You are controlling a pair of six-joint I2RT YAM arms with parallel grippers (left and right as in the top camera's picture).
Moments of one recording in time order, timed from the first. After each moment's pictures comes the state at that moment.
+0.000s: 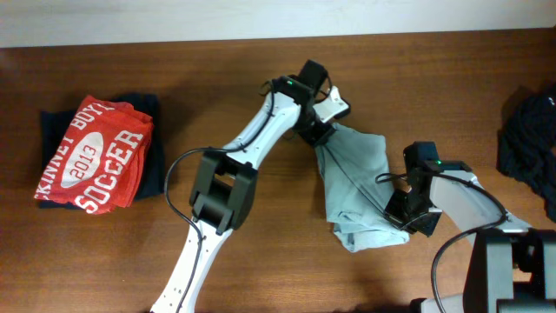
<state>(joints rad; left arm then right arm) -0.56 2.64 2.37 -1.05 0.40 0.36 -0.05 1.60 0.82 -0.90 -0.01 0.55</state>
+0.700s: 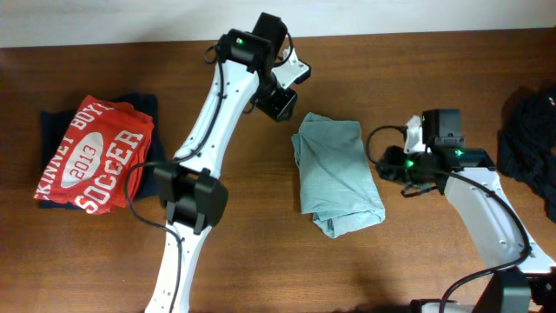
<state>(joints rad) -0.42 2.50 2.65 -1.51 0.25 0.32 -0.05 1.46 0.98 -0.70 -0.29 0.26</state>
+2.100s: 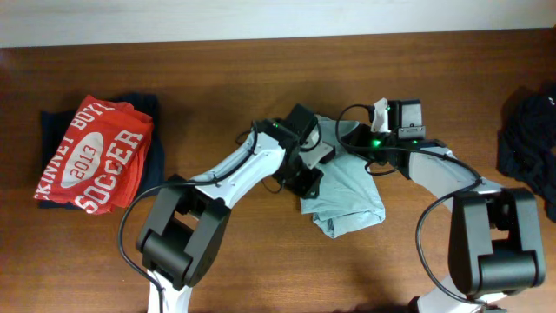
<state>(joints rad) -0.64 2.07 1.52 -0.88 0.46 0.05 0.06 1.79 0.98 -0.15 -0.47 0.50</state>
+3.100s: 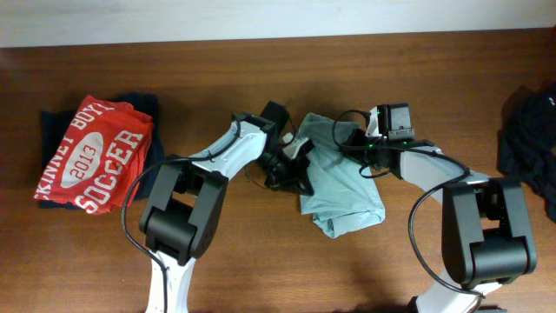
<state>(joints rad) -0.50 2.20 1.55 -0.92 0.83 -0.20 0.09 1.85 0.98 -0.14 -0.38 0.55</state>
